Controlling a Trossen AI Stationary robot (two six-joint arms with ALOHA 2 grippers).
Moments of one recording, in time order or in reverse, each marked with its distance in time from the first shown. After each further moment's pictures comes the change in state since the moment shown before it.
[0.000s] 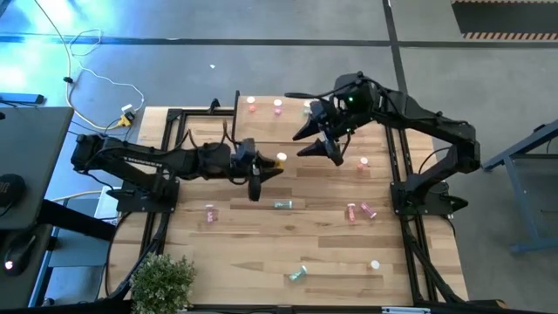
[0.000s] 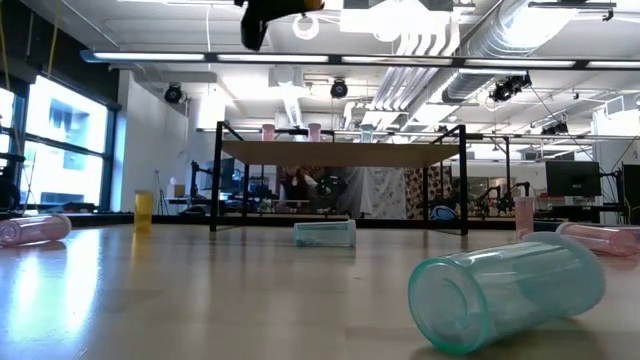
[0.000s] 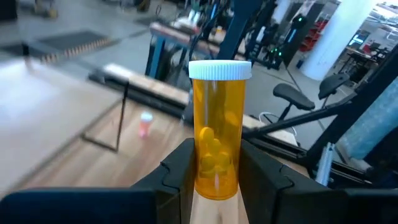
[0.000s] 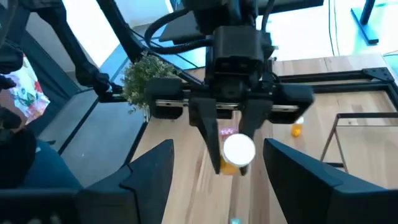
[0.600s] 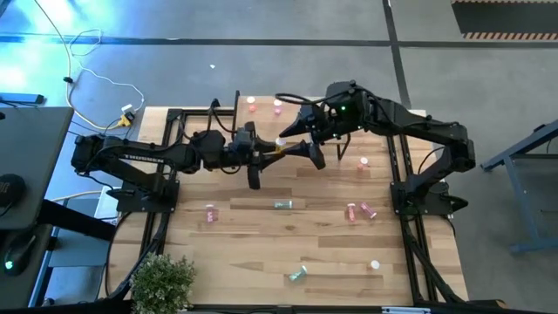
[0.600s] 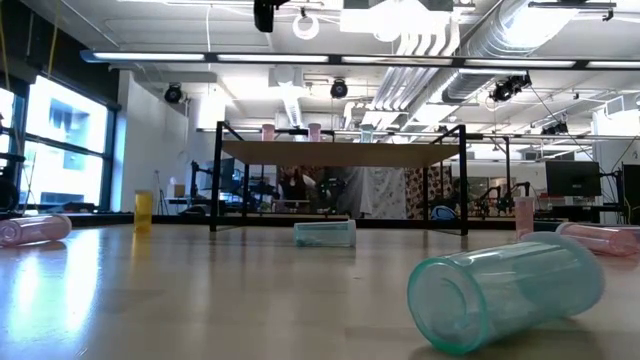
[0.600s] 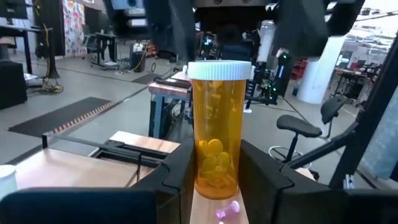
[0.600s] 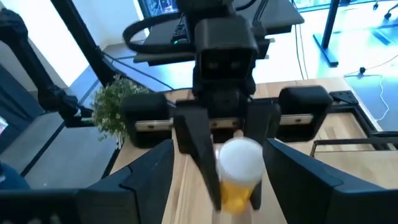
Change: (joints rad) left arm 0.080 0.001 0.000 0.201 0.073 0.186; right arm 0.068 0.055 0.001 0.158 0.180 0.049
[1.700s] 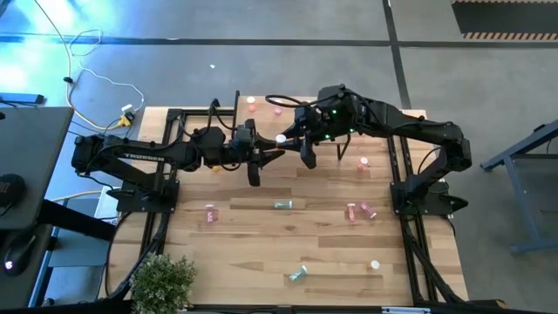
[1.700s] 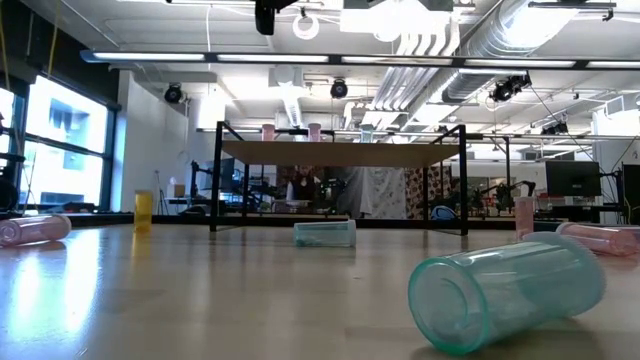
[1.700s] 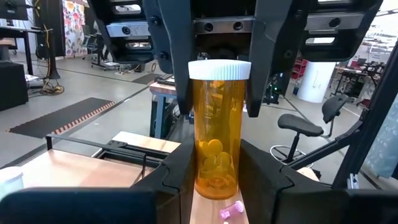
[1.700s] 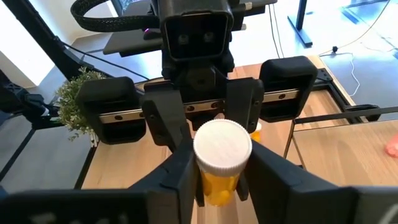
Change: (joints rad) left arm 0.026 0.000 0.000 0.001 0.032 0.007; right arm 0.002 0.031 -0.002 -0.031 0.110 0.032
